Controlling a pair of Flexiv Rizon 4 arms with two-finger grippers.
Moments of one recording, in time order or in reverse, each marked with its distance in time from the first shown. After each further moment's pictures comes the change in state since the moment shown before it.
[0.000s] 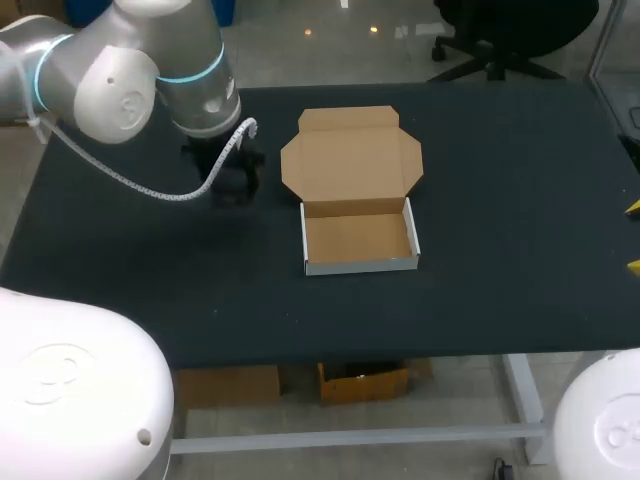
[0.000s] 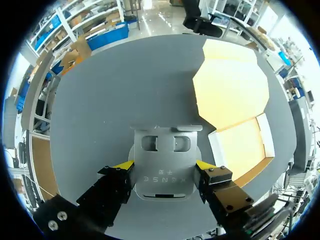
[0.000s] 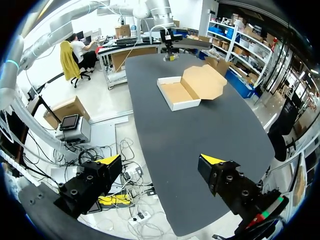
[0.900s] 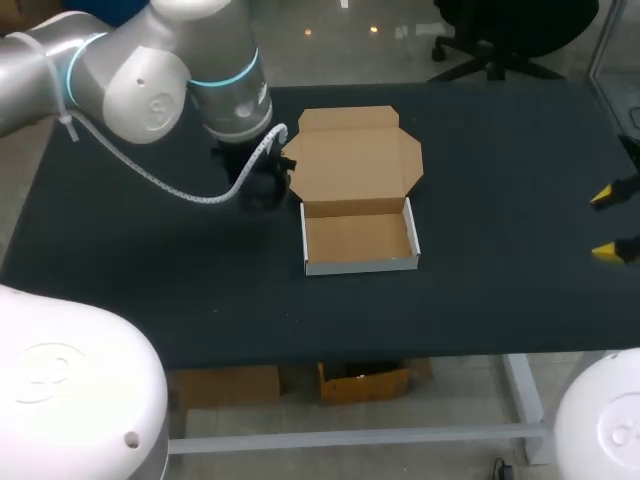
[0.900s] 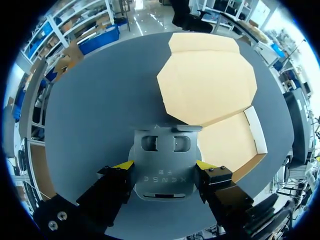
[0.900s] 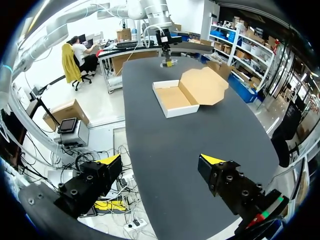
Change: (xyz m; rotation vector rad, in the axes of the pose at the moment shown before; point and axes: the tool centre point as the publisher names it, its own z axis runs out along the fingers) left arm 0.048 0.001 0.002 -0.008 0.021 0.058; right arm -0.033 0.015 0.043 -0.046 0.024 -0.013
